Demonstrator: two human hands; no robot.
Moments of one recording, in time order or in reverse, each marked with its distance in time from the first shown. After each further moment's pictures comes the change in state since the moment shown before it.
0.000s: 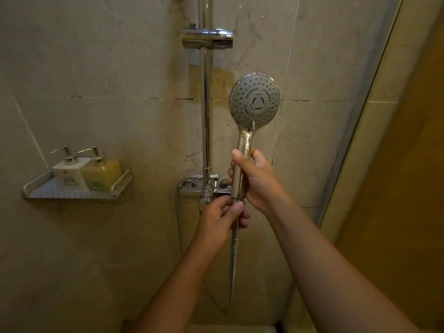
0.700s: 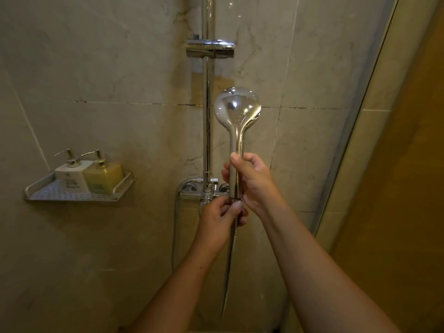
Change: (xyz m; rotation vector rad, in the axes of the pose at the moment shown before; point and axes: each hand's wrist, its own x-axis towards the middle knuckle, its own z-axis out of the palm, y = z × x) left_hand -0.002 0.011 0.004 0.040 0.071 0.044; right_hand -0.008 -0.004 0.016 0.053 0.064 -0.036
